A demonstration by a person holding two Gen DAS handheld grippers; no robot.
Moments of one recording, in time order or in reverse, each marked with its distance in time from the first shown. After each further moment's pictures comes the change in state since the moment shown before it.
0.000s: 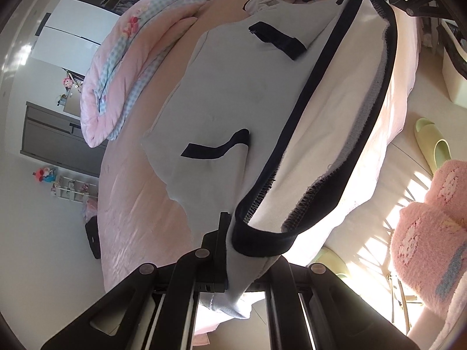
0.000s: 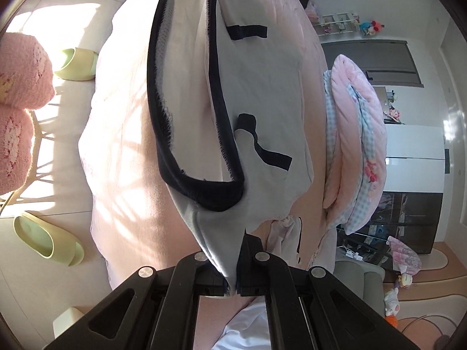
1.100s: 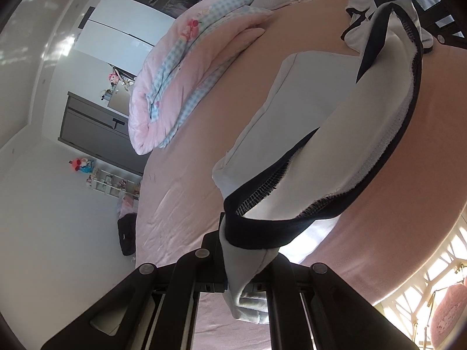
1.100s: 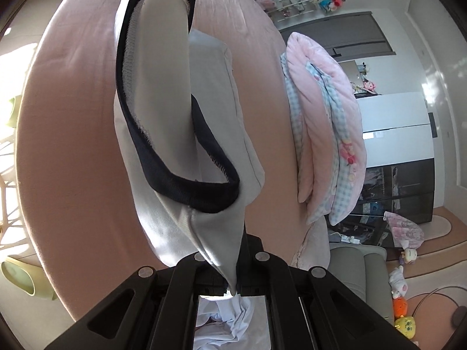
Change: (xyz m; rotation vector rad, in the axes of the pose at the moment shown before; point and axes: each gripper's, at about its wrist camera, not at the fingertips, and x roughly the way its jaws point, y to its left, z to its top) left arm 0.032 0.090 0.067 -0.105 -0.050 0.221; right arm 0.054 -0.125 0.021 0.163 0.009 -0.076
